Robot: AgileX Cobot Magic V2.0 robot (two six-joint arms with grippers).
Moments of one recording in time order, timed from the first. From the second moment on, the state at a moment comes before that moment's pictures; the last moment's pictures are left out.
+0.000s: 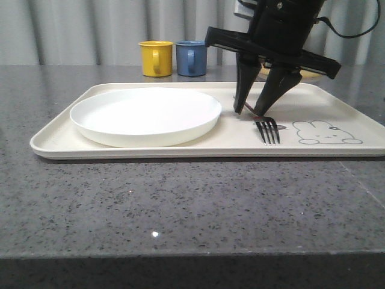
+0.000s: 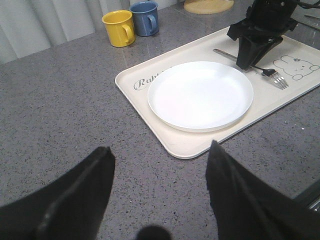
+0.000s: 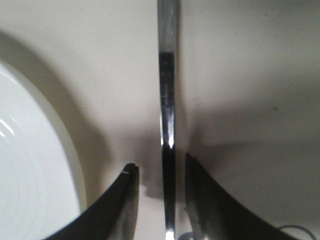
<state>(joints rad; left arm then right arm) -0.36 0.35 -0.78 -0.10 0.90 0.27 0.36 1.87 -1.56 0.22 0.99 0.34</state>
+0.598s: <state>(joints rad) -0.36 0.35 -0.78 -0.10 0.90 0.27 0.27 1.60 -1.50 -0.08 1.14 0.23</state>
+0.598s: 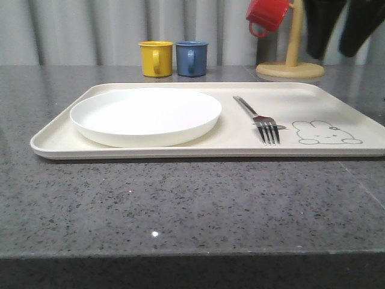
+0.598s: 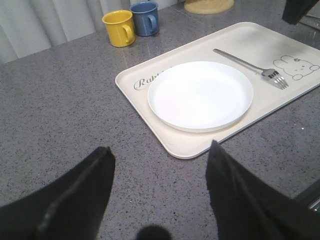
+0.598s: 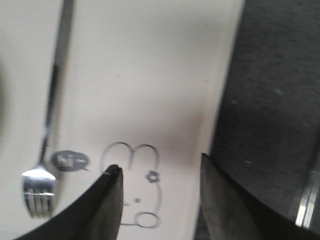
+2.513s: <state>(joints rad) -0.36 0.35 -0.78 -0.10 0.90 0.27 0.03 1.66 -1.43 0.19 1.19 -0.05</state>
